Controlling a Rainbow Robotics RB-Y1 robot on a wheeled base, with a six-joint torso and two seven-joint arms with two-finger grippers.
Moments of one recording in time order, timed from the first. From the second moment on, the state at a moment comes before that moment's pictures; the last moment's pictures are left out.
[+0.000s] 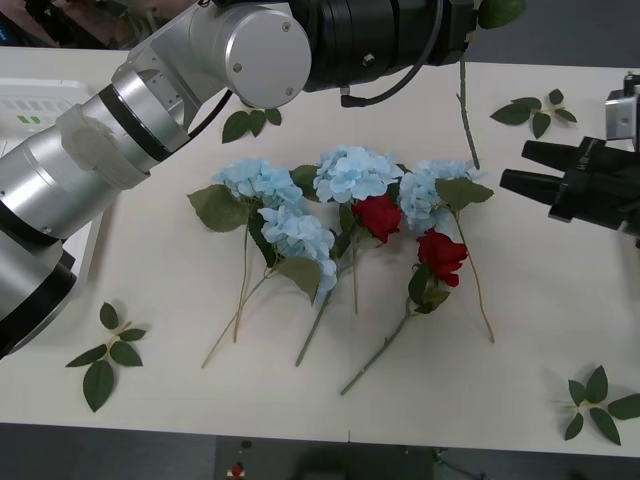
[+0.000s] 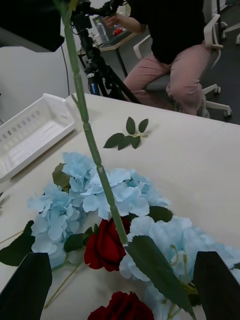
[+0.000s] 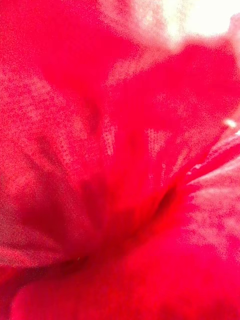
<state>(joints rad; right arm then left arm) -0.19 -0.77 -0.08 -1.57 -2.00 0.99 2.67 -1.11 0.45 -0.68 -1.43 1.28 0.47 -1.43</state>
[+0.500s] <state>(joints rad) -0.32 -0.42 -0.11 -1.57 -1.76 0.91 2.67 -1.11 0.45 -0.68 -1.43 1.28 0.47 -1.43</state>
